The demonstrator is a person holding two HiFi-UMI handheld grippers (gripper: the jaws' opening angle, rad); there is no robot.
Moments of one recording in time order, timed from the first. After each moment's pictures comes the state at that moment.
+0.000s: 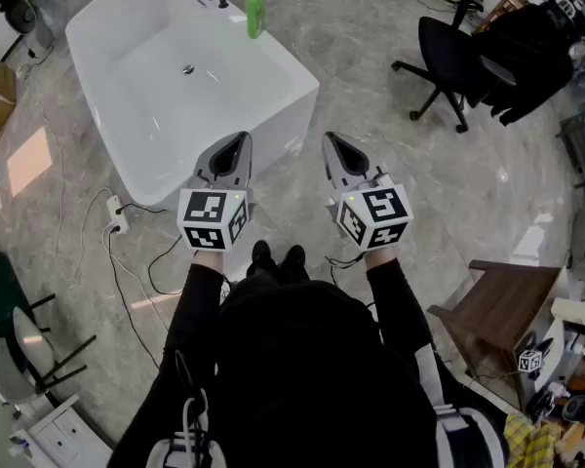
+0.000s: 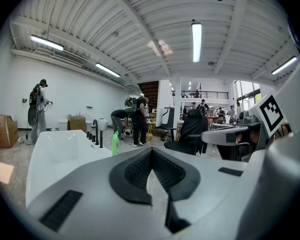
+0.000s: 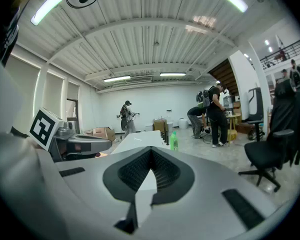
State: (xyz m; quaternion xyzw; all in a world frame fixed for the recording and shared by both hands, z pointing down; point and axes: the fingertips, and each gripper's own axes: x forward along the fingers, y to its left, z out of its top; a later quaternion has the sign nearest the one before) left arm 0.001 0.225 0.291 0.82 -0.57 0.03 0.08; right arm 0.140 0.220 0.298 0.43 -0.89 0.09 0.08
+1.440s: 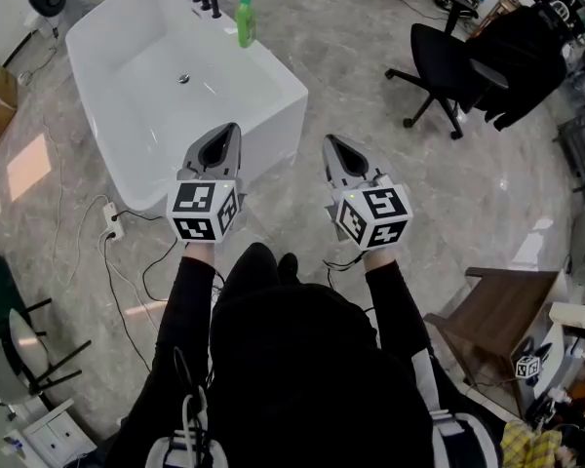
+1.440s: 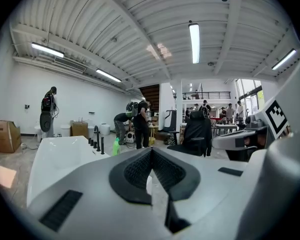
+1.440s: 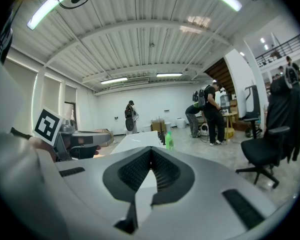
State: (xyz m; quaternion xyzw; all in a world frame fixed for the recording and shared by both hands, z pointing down) left arm 0.013 0.212 0.271 0.81 -0.58 0.02 0.06; right arm 0.176 0.218 0.296 0.44 -0.89 0.11 0.07
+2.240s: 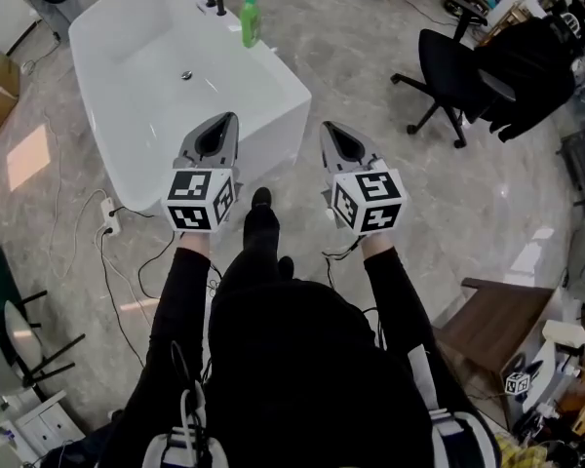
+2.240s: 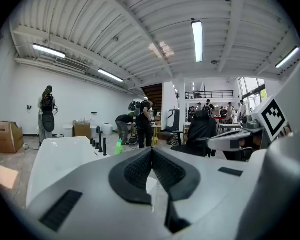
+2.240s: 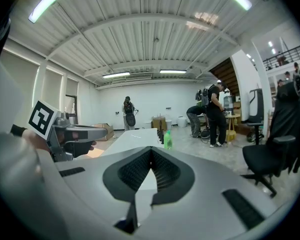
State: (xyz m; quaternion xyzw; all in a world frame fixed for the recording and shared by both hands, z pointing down) left arm 0.010 0.173 0.269 0.80 -0.59 0.03 0.06; right arm 0.169 0.165 0.299 0.43 -0.89 0.09 0.10
